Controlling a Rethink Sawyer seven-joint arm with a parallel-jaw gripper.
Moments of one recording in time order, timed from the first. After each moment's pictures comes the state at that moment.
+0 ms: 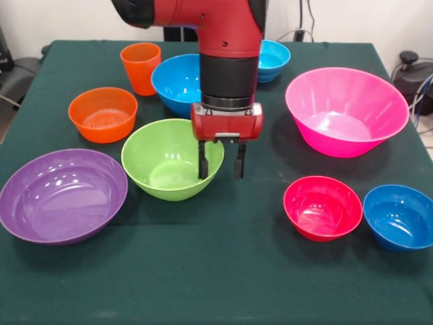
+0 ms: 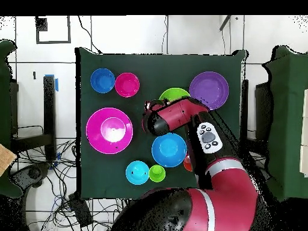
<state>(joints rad) -0.43 -0.44 0.35 1.47 -0.88 0.27 2.15</state>
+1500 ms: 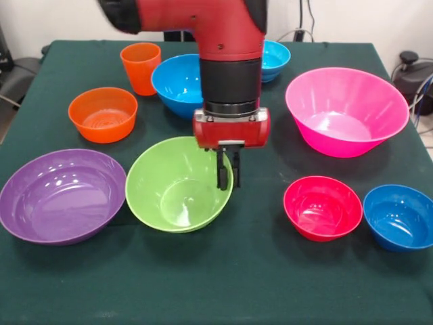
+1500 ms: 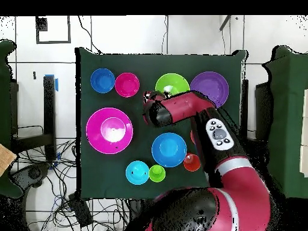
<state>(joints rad) -0.52 -0.43 0.46 1.44 -0.76 0.35 2.13</state>
